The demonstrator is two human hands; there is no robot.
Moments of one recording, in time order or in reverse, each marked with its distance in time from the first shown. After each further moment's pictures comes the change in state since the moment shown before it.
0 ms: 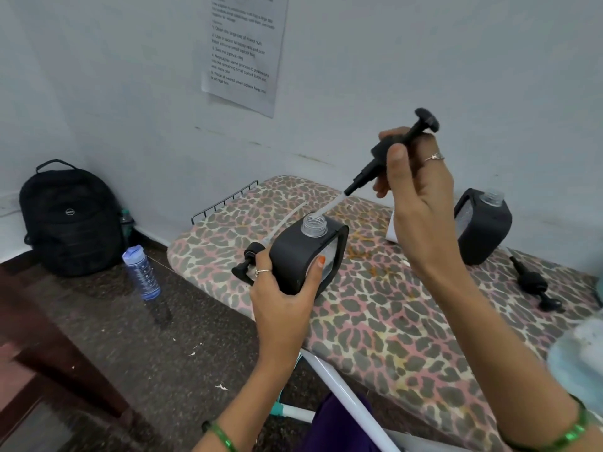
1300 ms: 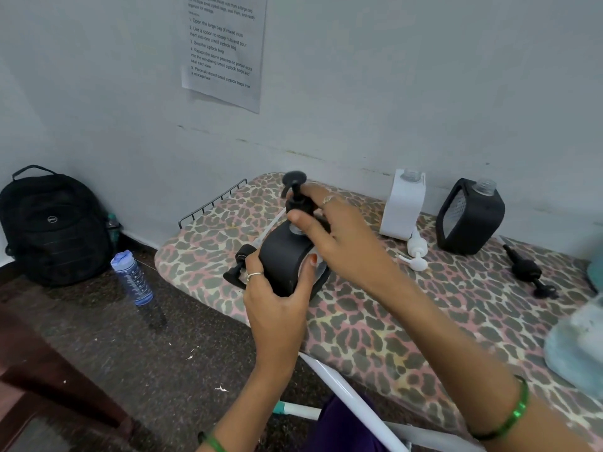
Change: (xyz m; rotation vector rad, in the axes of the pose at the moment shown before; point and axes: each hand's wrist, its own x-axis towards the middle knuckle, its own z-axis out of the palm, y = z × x) left_hand 0.004 -0.002 0.002 0.029 0.011 0.005; right_hand -0.017 0.032 0.039 -0.314 -0.452 0.092
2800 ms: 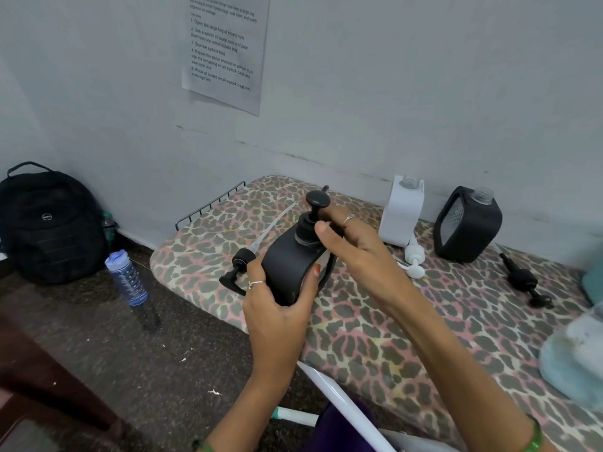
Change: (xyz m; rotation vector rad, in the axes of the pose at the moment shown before) left_hand -0.001 0.000 0.002 0.036 -0.004 0.067; right_hand -0.019 0.009 -0.011 0.415 -0.060 0.137
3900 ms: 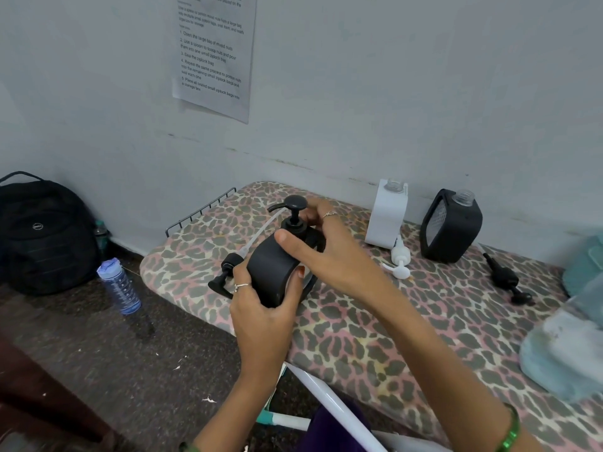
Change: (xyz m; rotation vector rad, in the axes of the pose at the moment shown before) left_hand -0.003 0.000 -0.001 -0.006 0.002 -0.014; right_hand 0.006 -0.009 0.005 -0.178 0.018 0.068
